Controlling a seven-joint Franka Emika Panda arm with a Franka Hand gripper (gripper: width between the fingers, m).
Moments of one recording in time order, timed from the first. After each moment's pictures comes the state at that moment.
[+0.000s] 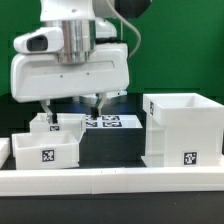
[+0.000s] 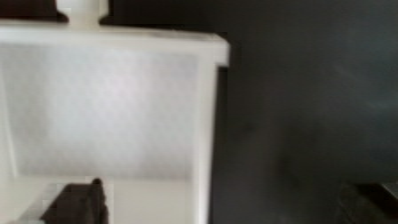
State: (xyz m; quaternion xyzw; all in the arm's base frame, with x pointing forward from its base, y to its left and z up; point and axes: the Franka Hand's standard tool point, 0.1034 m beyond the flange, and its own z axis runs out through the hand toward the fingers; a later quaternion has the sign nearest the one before) arm 0.528 -0.087 0.059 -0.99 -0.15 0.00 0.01
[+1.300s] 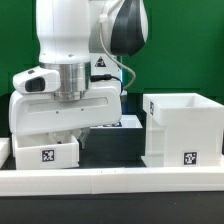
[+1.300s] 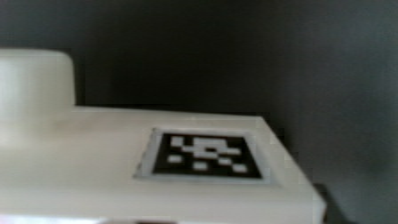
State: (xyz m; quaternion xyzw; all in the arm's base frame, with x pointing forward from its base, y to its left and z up) arm 0.517 -0.093 0.006 -0.99 -0.15 0.01 0.00
